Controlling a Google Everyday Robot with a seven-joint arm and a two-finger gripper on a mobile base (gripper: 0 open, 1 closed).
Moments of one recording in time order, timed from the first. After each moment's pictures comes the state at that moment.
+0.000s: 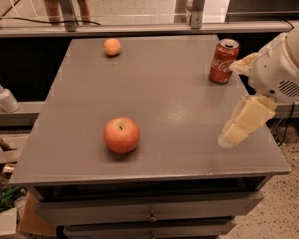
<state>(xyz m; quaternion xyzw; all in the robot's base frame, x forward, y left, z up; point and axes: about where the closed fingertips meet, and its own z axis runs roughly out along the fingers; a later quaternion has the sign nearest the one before) 0.443 -0.158 0.927 -0.58 0.77 0.07 0.25</state>
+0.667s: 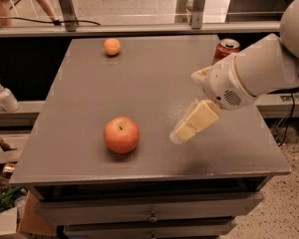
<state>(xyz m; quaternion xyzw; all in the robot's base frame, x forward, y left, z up) 0.475 -0.078 0.892 -0.55 0.76 0.17 0.31</state>
